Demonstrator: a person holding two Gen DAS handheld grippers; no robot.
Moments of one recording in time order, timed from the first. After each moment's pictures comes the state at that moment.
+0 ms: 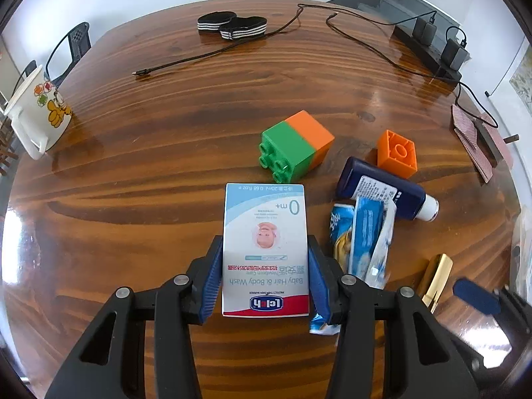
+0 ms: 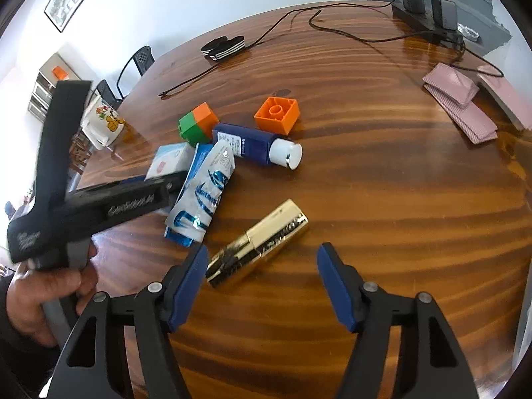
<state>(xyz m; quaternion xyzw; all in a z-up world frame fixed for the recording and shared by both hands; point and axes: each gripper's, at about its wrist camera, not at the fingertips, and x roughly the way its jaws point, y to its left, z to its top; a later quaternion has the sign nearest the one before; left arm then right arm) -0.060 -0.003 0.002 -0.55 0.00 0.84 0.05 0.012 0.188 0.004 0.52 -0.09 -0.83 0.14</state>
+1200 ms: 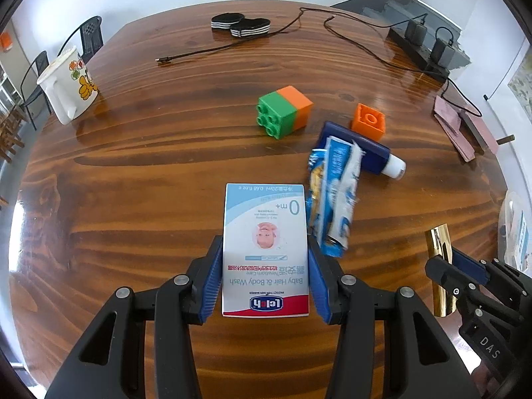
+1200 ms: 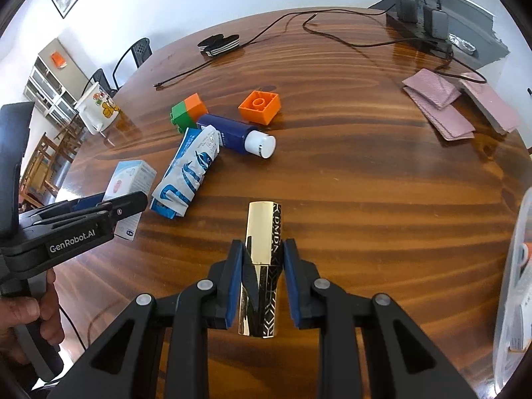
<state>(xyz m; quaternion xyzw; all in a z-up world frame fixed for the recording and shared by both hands) -0.004 0.003 0.019 -0.55 -0.01 0.84 0.03 0.037 0.207 0.012 0.52 -0.06 -0.84 0.13</state>
